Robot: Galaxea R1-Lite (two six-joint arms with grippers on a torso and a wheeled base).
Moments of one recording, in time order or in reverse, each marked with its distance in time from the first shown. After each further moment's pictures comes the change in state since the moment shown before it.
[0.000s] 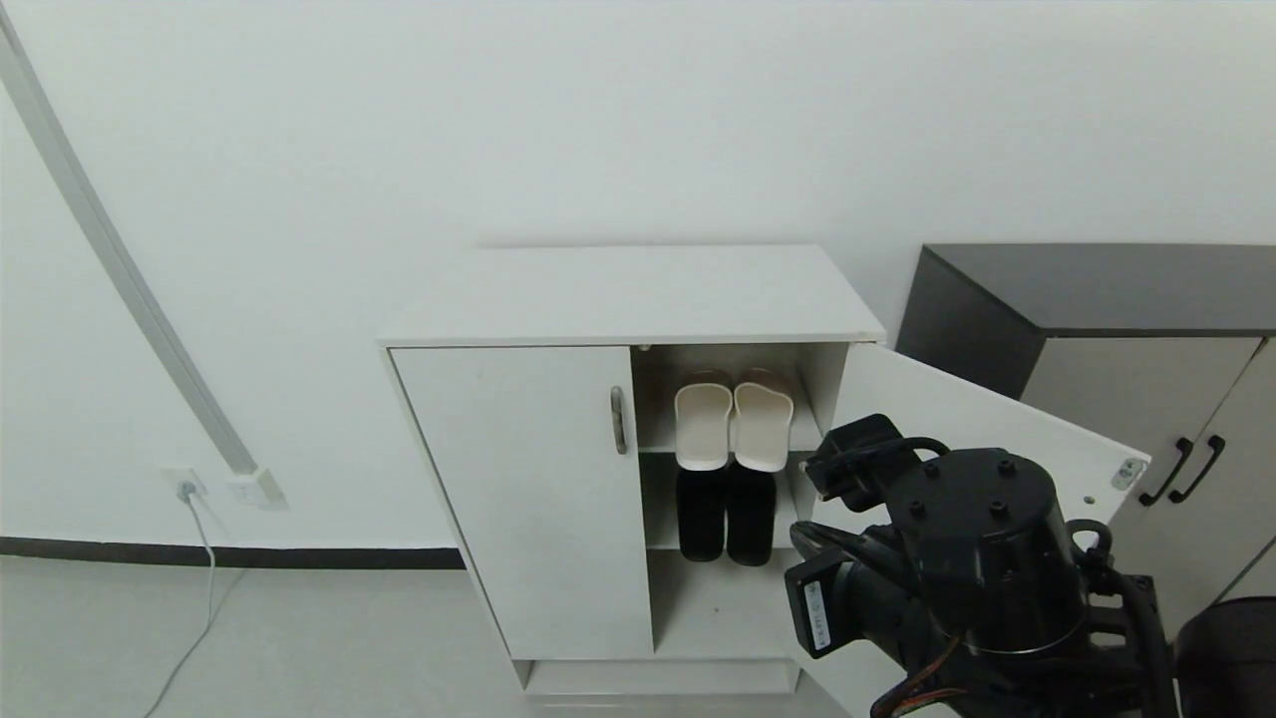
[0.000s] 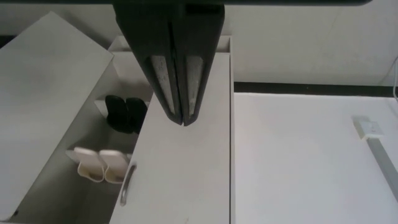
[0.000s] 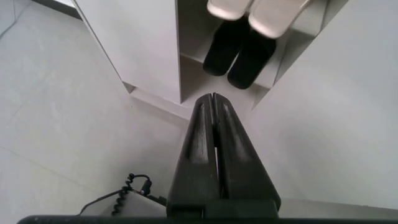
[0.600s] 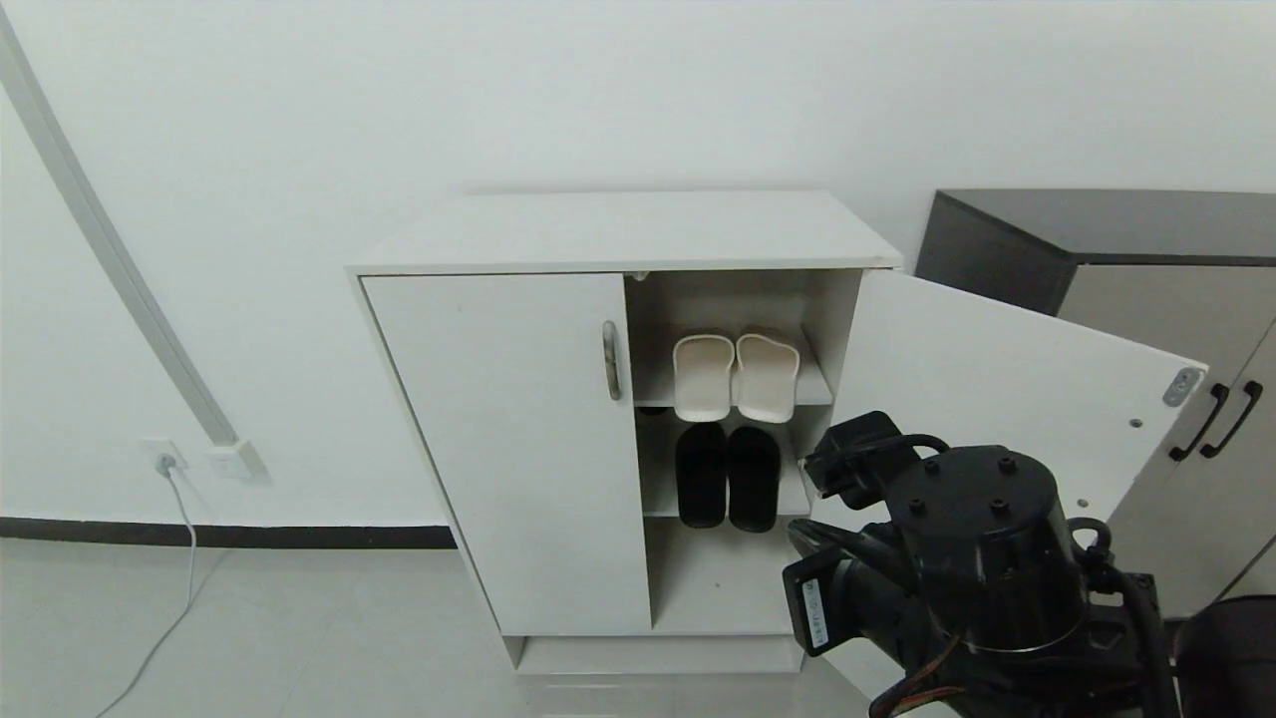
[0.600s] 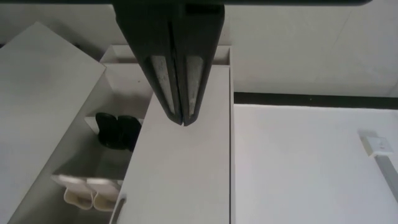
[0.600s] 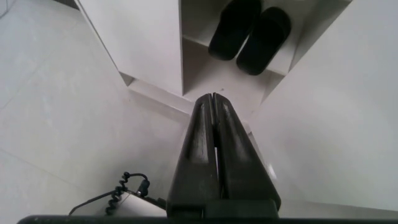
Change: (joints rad) left arm 0.000 0.000 0.000 0.000 0.000 0.001; right arm 0.000 0.000 -0.006 0.000 0.000 0.001
